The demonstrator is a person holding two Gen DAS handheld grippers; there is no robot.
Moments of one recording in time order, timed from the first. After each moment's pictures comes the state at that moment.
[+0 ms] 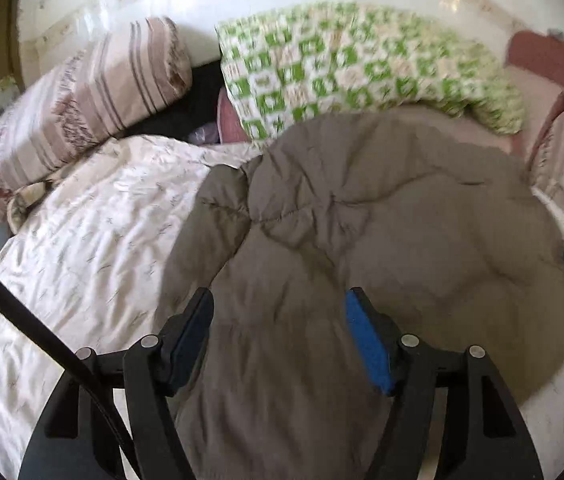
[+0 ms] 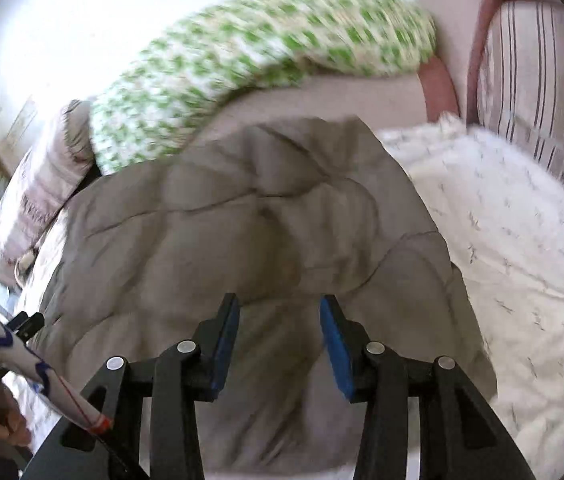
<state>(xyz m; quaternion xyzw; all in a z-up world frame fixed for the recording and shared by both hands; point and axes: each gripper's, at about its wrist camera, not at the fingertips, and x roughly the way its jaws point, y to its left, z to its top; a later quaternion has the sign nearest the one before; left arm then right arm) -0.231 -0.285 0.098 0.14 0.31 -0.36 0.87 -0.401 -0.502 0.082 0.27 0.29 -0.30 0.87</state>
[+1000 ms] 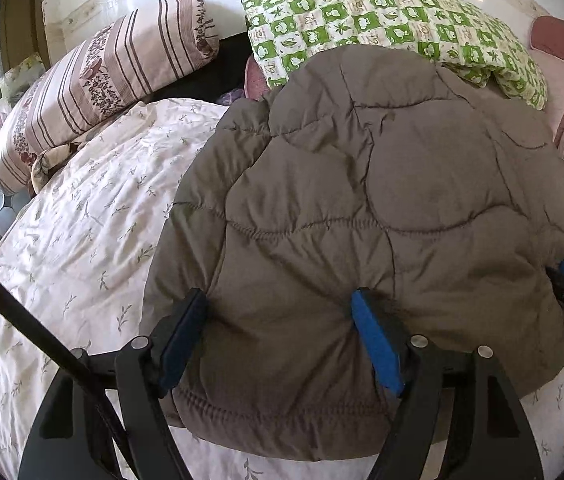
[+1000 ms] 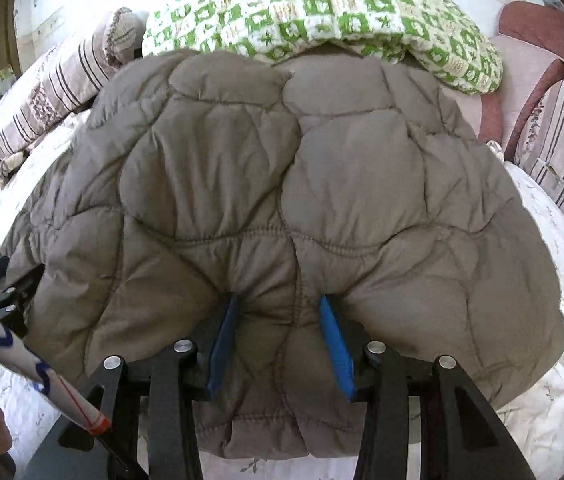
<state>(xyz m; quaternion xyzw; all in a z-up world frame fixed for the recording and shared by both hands) -0.242 -0.283 0.046 0.15 0.34 -0.30 0.88 -0.321 -0.417 0.041 0.16 0.36 -0.30 0.87</state>
